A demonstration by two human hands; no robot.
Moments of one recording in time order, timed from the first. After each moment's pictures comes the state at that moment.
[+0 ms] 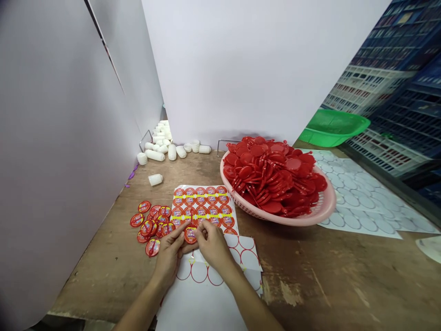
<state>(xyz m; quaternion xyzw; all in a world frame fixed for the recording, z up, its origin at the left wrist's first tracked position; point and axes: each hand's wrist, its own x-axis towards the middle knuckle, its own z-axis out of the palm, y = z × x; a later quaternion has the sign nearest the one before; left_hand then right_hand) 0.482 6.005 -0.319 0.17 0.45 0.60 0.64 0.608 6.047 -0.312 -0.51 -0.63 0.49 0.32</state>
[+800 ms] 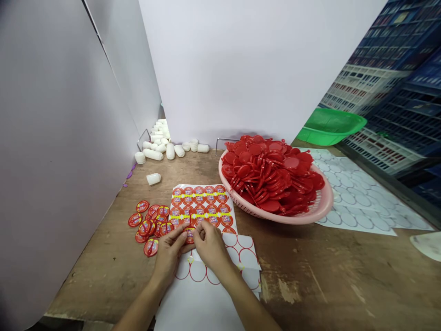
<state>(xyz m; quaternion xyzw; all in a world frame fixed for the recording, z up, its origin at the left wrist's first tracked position) 0.485 6.005 -0.320 0.18 0.48 0.60 0.61 0.604 6.043 -0.309 -0.55 -0.63 0.45 0.30</state>
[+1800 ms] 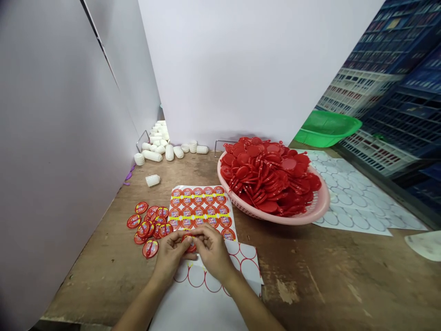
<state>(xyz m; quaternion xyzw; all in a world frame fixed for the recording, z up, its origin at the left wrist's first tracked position) 0.486 6.001 -0.314 0.26 0.52 0.55 0.60 0.618 6.030 -0.313 -0.39 -0.64 0.50 0.43</state>
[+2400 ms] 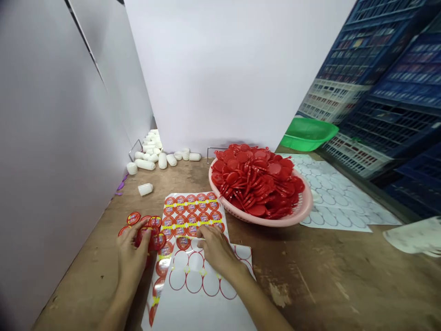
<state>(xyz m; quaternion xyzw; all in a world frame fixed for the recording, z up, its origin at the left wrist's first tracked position) 0.425 6.014 -0.302 0.41 0.70 0.57 0.16 0.643 6.057 -0.305 -0.51 -0.77 0.33 0.20</state>
